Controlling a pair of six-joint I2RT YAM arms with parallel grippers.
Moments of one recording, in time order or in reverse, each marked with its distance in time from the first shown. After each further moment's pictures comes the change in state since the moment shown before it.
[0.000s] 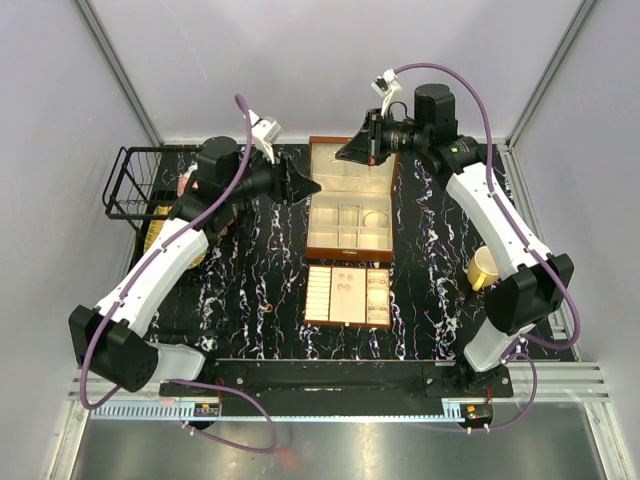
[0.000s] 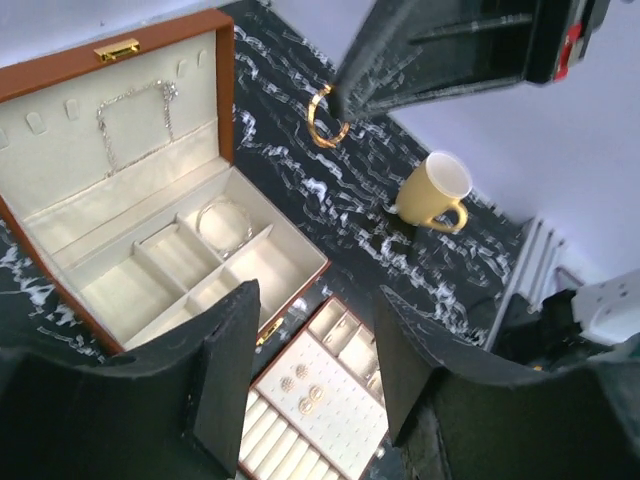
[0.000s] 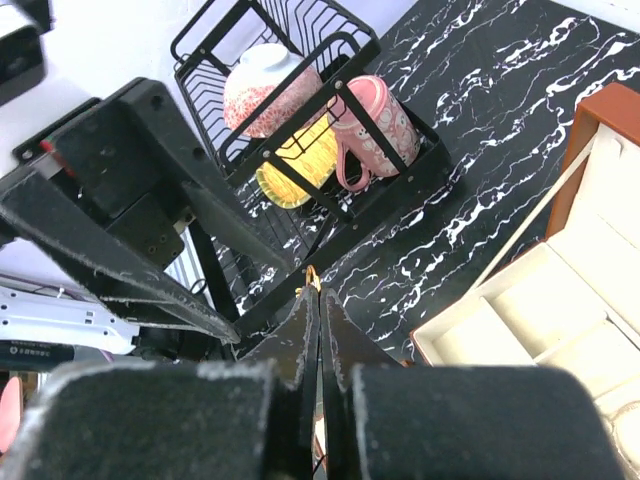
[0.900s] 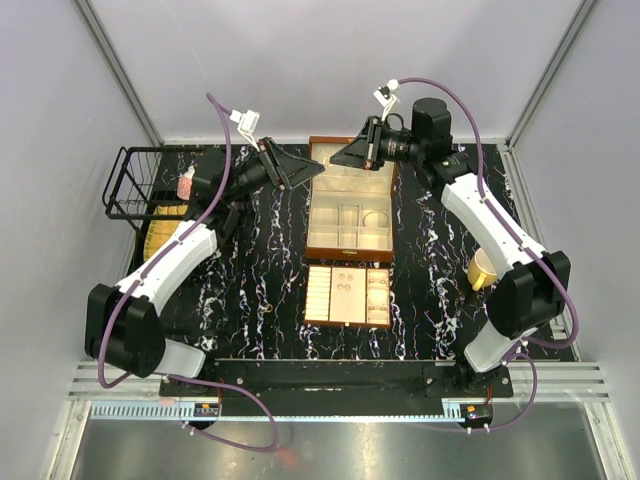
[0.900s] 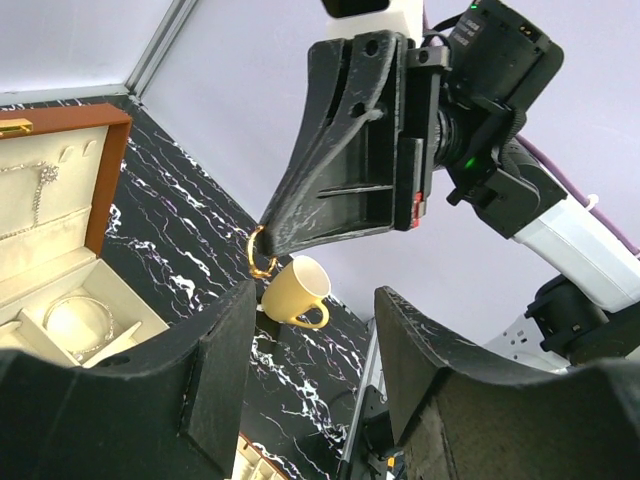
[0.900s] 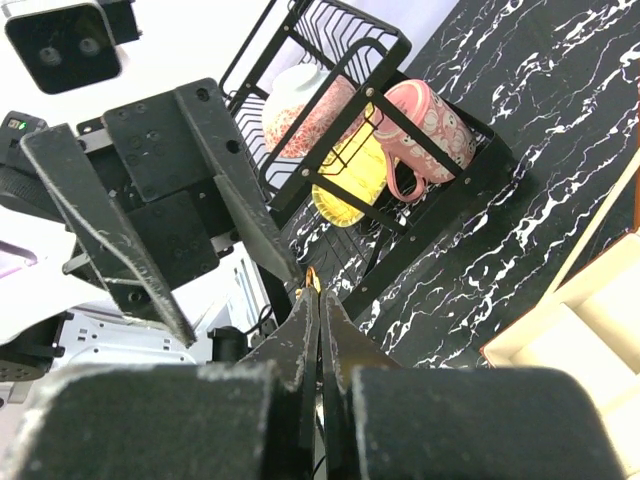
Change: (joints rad) left arm 0.092 0.072 -0.222 0.777 0.160 -0.663; right arm 0.000 -0.032 -0.205 0.293 -0.032 0.301
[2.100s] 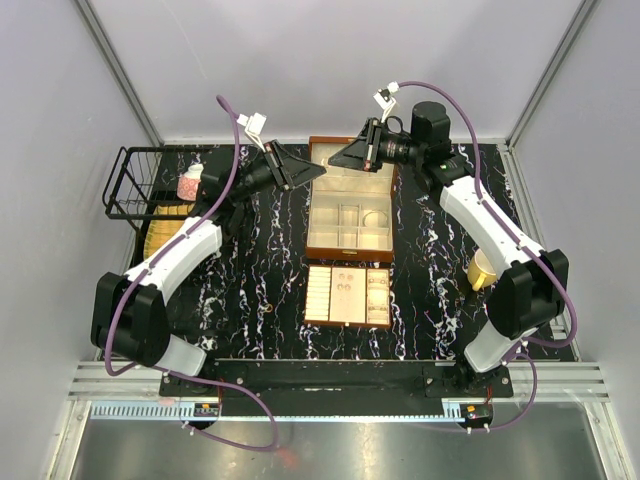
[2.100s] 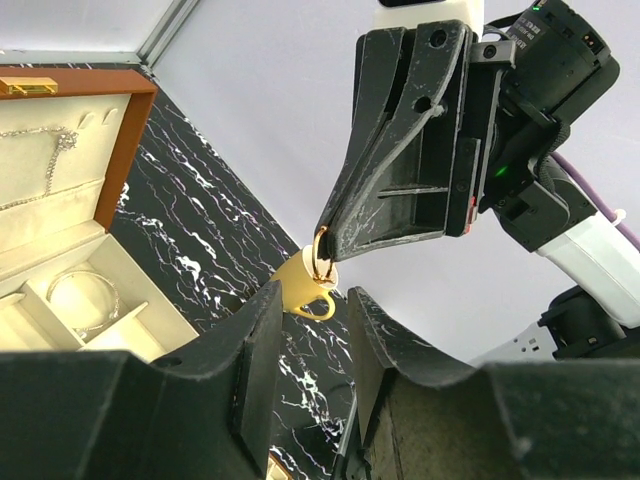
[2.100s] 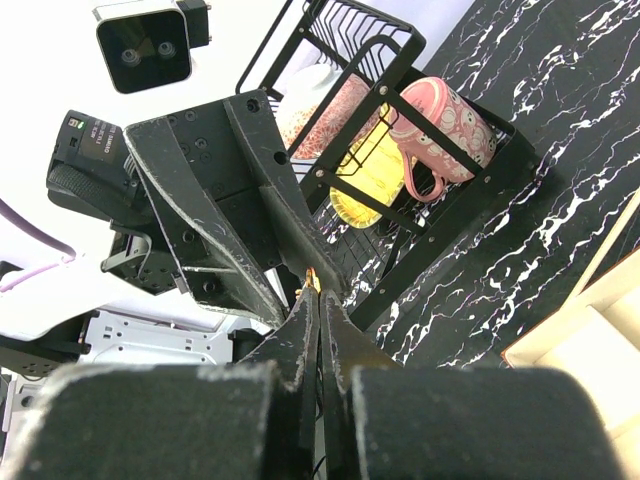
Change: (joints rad) left arm 0.000 0.061 0.001 -0.021 -0.006 -0.012; right arm 0.000 -0.004 -0.047 0.092 -0.024 0.085
